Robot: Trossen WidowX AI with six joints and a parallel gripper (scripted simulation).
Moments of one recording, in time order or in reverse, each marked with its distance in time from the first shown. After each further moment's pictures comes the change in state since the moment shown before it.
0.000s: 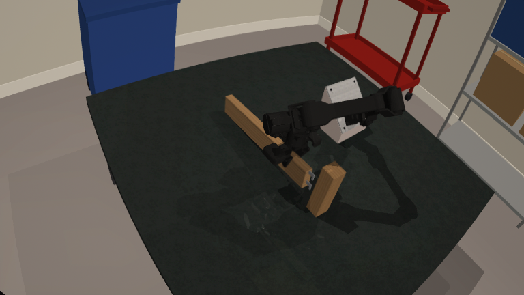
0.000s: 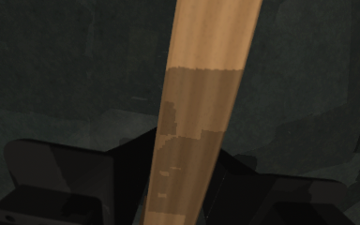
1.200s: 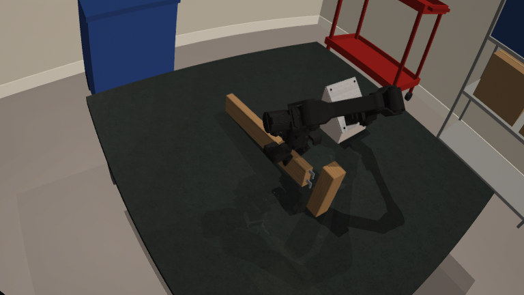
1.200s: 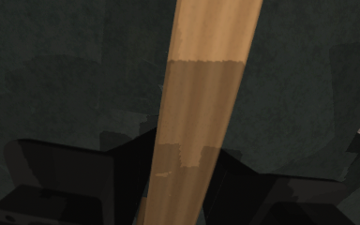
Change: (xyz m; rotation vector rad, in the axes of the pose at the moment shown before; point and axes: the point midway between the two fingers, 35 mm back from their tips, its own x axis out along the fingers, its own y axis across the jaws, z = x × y) arm 0.000 -0.004 0.004 0.002 0.002 -0.003
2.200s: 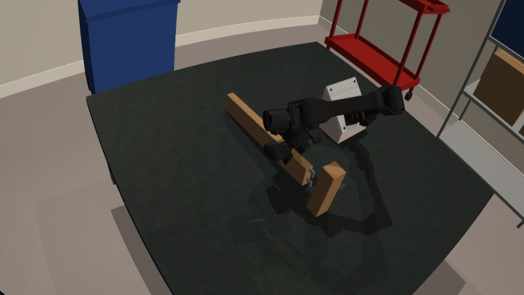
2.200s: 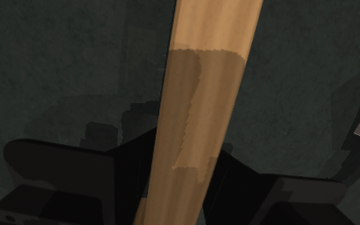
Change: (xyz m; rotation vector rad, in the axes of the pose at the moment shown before) arm 0.000 -0.004 0.004 0.004 0.004 -0.003
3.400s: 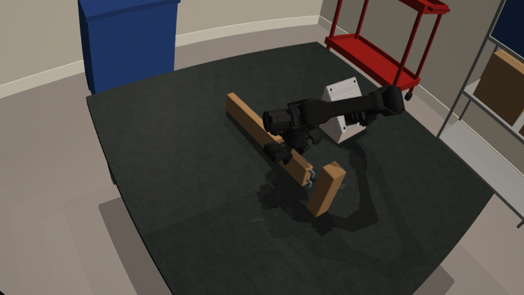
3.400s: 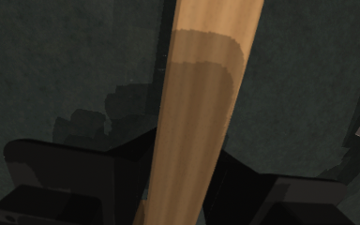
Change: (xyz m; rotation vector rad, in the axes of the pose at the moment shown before) arm 0.003 -0.001 0.000 0.000 0.001 -0.001
